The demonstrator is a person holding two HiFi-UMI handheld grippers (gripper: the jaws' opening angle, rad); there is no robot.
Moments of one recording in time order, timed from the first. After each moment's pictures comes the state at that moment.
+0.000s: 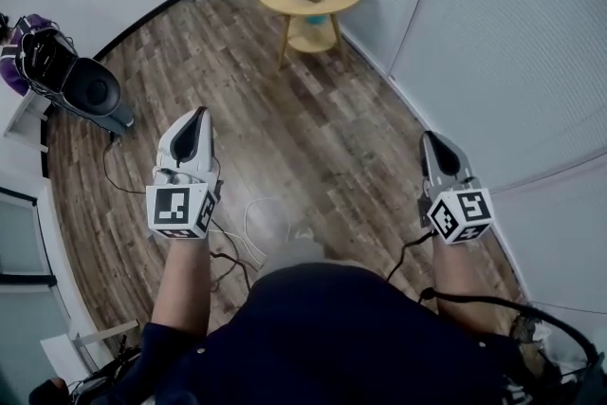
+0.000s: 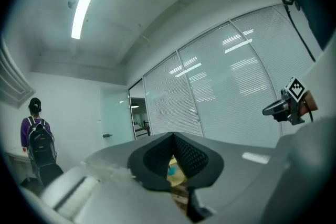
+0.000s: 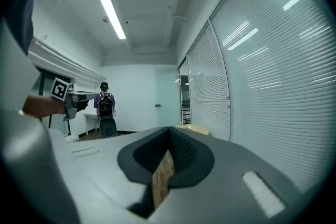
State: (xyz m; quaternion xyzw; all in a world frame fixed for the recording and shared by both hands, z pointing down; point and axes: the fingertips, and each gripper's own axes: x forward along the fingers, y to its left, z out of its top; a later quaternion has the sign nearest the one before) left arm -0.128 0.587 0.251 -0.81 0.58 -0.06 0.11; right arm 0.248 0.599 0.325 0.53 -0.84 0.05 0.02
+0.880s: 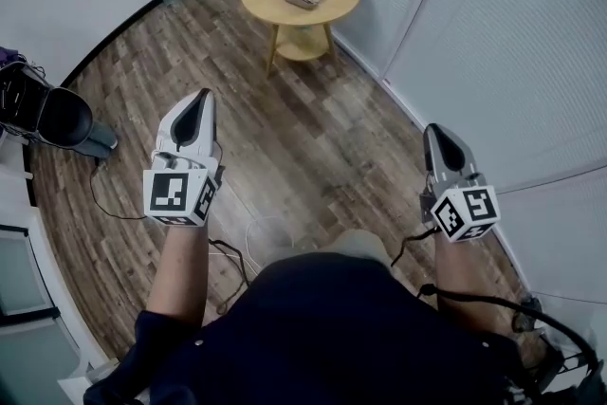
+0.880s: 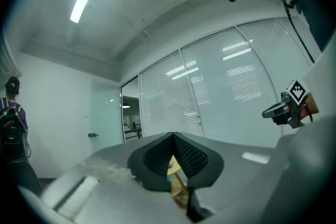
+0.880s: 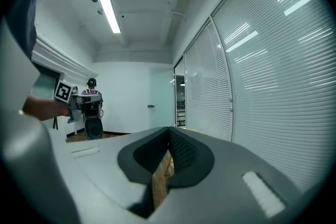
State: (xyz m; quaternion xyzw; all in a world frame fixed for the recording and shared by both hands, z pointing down) left arm -0.167 0.400 0.254 -0.84 0.53 -0.03 0.10; right arm 0.193 0.458 0.312 0.57 -0.82 0.04 0.02
